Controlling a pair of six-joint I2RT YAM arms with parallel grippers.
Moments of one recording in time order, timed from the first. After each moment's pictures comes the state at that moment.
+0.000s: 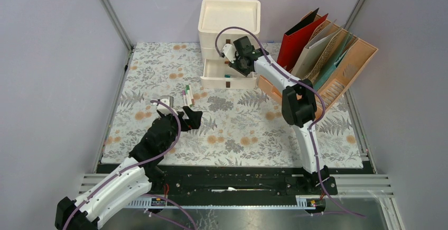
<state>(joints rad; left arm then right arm) -0.64 0.57 0.33 0.02 -0.29 -0.53 0.52 2.31 2.08 -0.70 0.09 -0.61</state>
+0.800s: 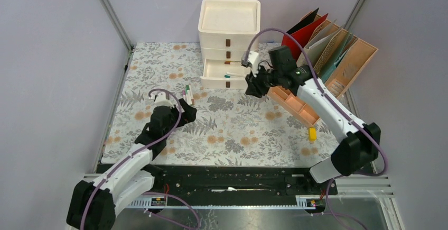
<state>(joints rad) -0.40 0.83 0.33 0.08 -0.12 -0.62 0.49 1.53 1.45 -0.69 -0.49 -0.43</state>
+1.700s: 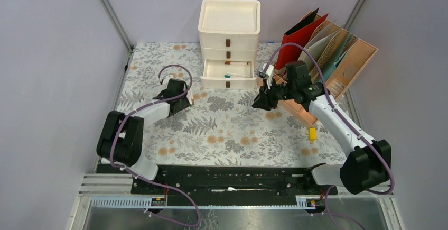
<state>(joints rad) -0.27 1.53 0.79 -0.13 -0.27 -0.66 0.35 1.32 1.09 -0.54 -0.83 -0.40</state>
